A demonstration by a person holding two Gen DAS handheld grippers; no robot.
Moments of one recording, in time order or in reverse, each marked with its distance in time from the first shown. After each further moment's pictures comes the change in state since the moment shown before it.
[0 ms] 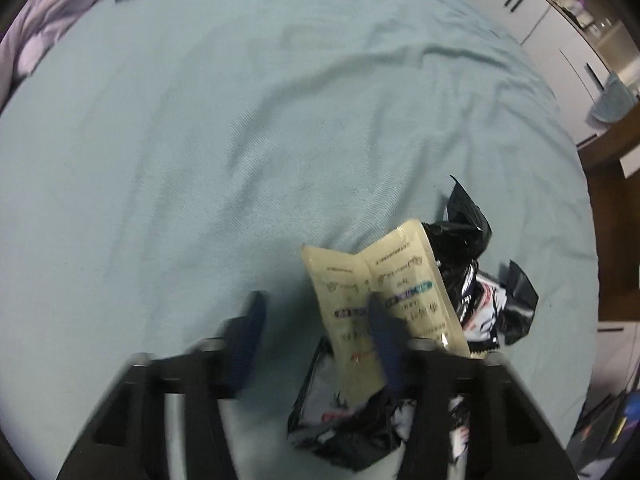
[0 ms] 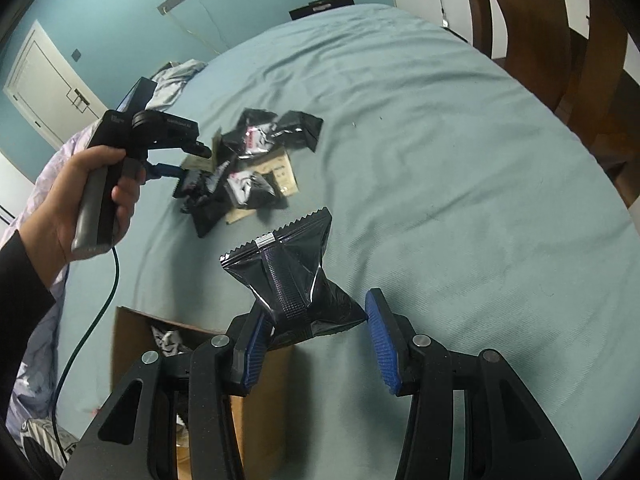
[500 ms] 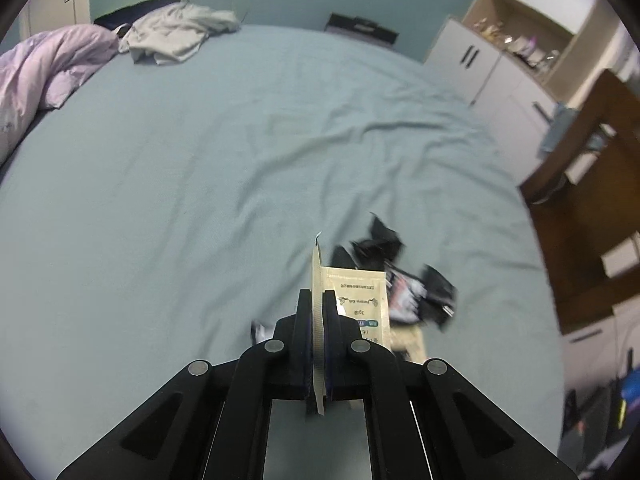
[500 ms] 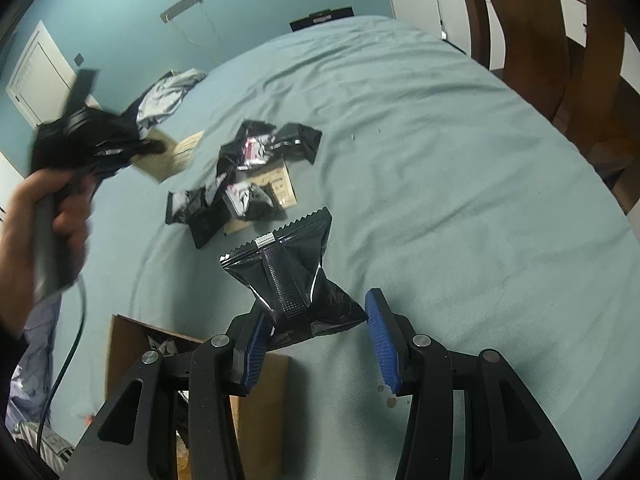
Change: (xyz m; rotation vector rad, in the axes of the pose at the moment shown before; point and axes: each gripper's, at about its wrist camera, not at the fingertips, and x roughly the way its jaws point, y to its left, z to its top) left arm -0.119 0.003 -0.072 0.051 -0.291 -0.093; right arm -0.007 0.004 -0.006 -0.007 -0.065 -0.004
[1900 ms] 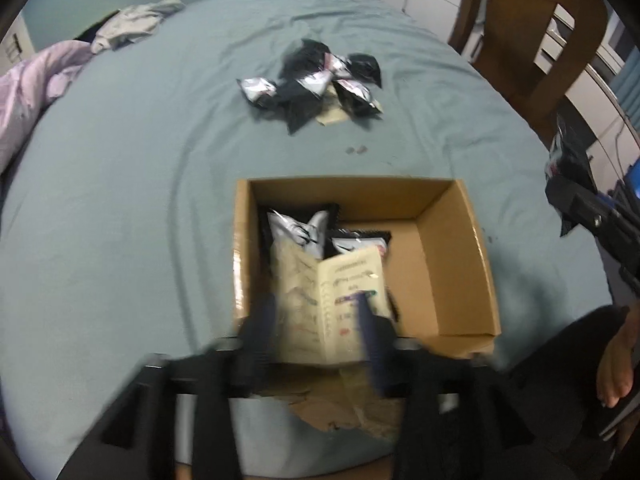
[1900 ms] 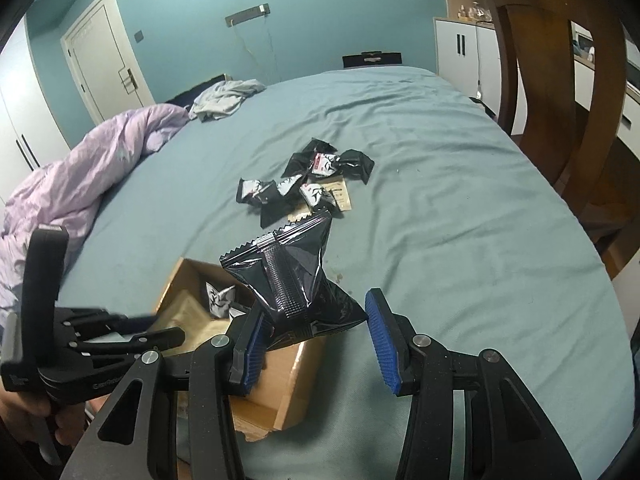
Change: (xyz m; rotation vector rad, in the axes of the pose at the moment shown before) left arm -0.079 -0.006 -0.225 0.295 0.135 0.041; right arm -0.096 0.039 -0.067 -0.207 -0.113 0.017
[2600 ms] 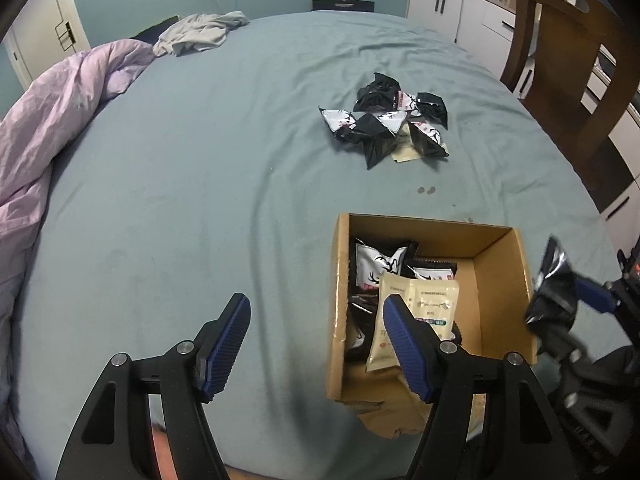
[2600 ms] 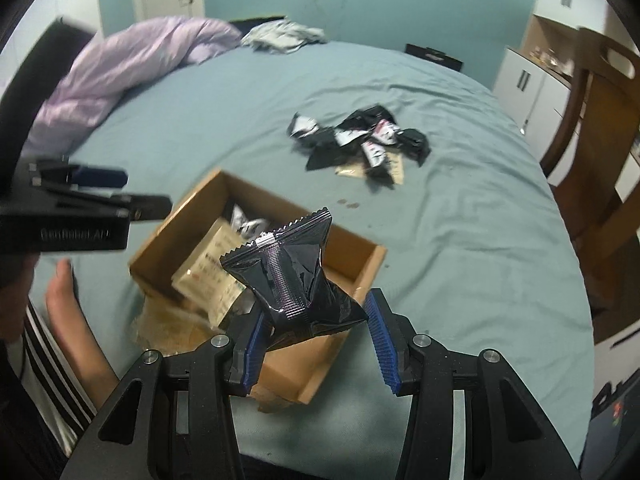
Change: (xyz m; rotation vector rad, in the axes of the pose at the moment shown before) left arm -0.023 0.037 0.004 -0.100 -0.066 0.144; right arm 0.039 0.071 -0.013 -0.351 0.134 -0.049
